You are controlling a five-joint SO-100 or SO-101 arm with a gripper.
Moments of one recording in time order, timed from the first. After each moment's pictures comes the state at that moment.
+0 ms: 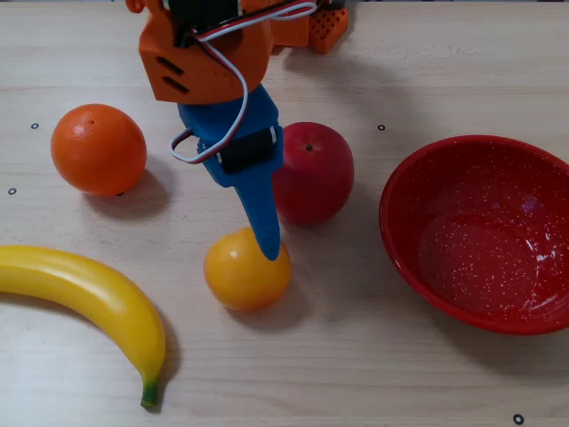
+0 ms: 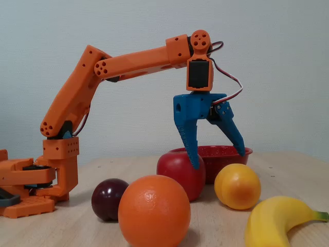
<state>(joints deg) 10.3 56.5 39.7 104.6 -29.0</state>
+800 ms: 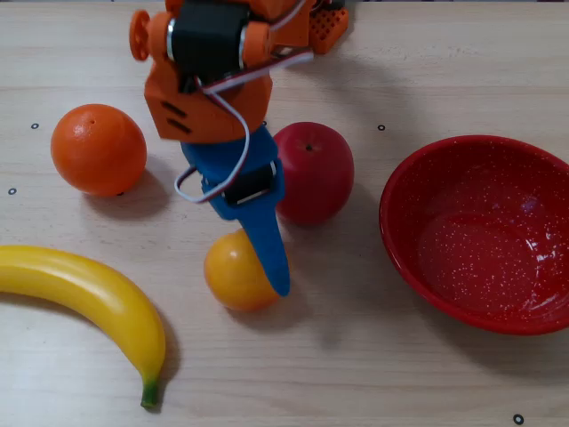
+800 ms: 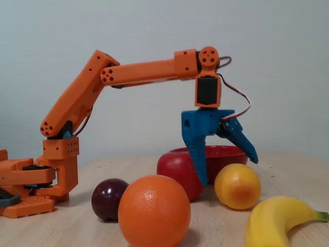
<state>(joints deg) 10.0 49.8 38.1 98.5 -30.6</state>
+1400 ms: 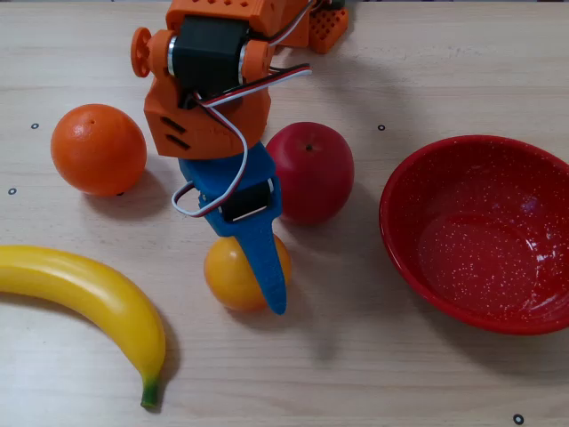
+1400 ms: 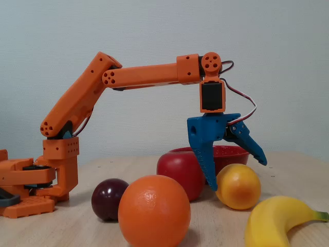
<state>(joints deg) 10.1 48.3 37.8 93.9 -30.6</state>
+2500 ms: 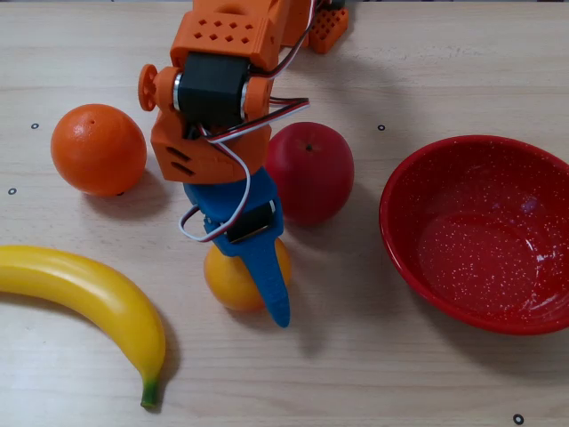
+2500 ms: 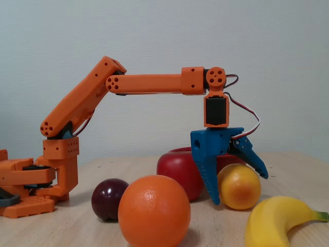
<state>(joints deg) 10.0 43.9 38.7 91.1 -32.0</state>
